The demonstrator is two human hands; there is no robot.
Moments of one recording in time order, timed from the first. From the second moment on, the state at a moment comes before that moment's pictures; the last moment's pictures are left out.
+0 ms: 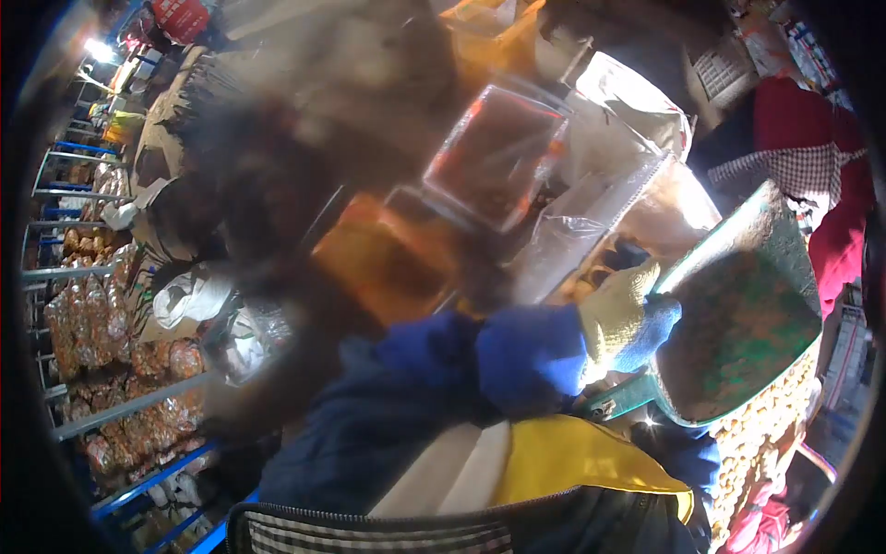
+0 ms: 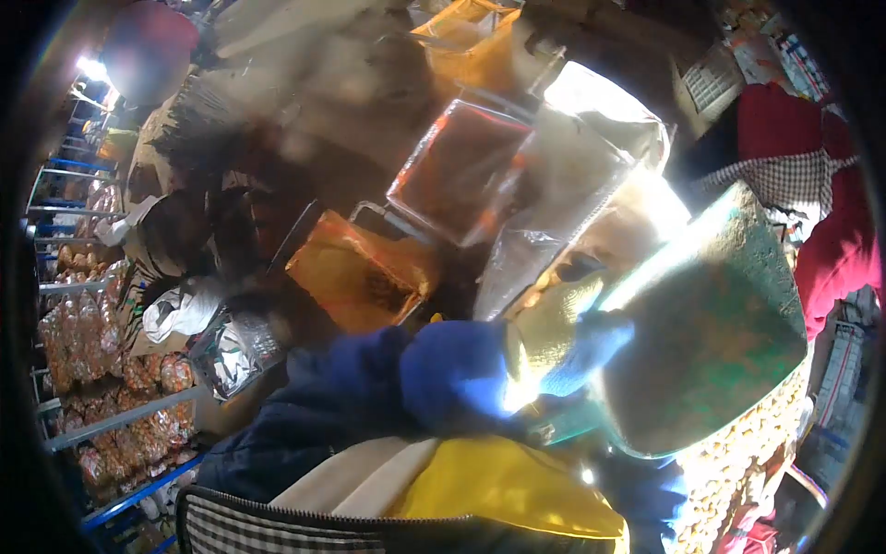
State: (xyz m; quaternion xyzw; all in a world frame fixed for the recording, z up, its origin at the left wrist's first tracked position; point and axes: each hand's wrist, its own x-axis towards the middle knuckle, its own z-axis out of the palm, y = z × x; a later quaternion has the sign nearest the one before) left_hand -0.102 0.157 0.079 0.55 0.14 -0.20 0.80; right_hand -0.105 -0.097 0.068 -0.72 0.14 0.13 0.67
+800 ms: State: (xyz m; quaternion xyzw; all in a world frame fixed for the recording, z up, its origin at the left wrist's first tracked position) left_hand -0.016 0.056 0.062 0.62 0.03 -0.25 0.75; right_hand -0.245 -0.500 0.063 -0.81 0.56 -0.19 0.05
